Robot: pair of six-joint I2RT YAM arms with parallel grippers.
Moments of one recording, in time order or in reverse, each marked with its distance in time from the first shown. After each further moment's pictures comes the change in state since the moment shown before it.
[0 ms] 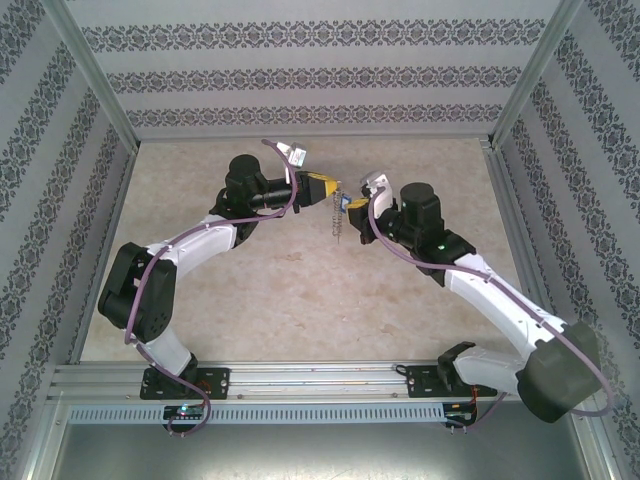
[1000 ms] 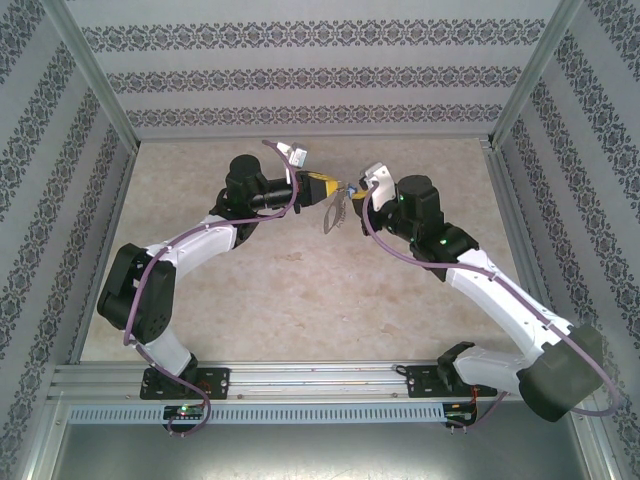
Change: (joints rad) left arm -0.006 -0.007 0.000 -0.008 -0.016 0.019; right arm 0.040 0.020 0.109 -0.115 0.190 -0.101
